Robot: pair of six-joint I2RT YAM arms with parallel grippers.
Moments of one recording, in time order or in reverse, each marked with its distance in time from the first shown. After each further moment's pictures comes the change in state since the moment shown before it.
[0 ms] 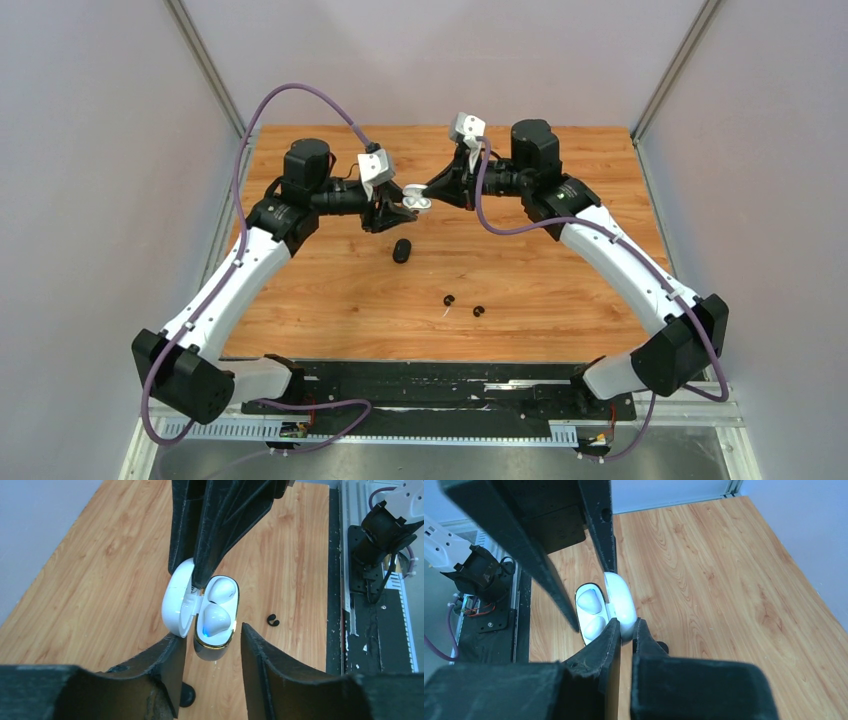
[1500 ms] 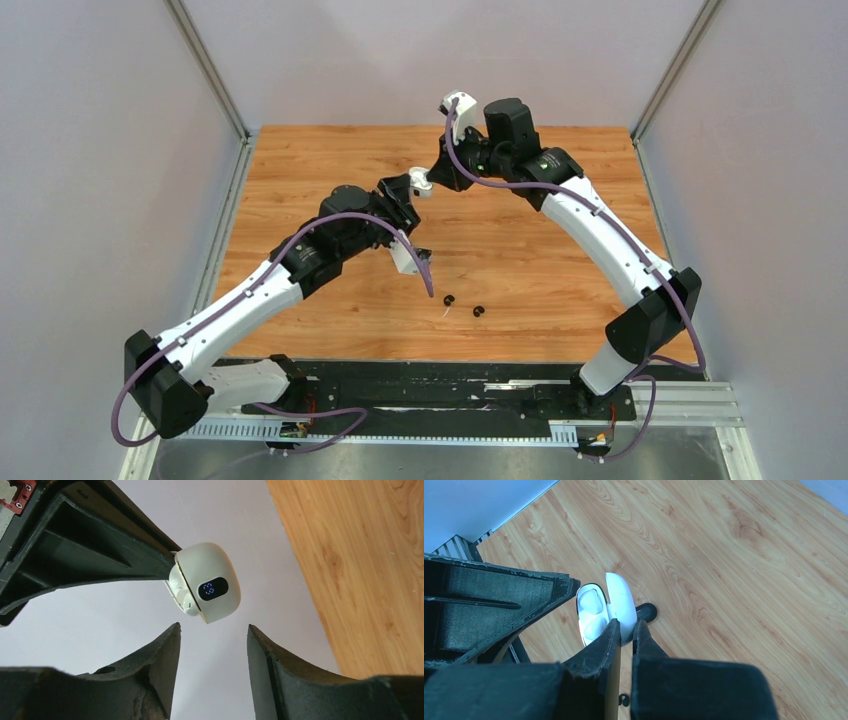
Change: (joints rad) left arm -0.309 -0.098 -0.209 0.144 -0.891 1.480; right arm 0.022 0.190 0.309 -0.354 0.367 0.194
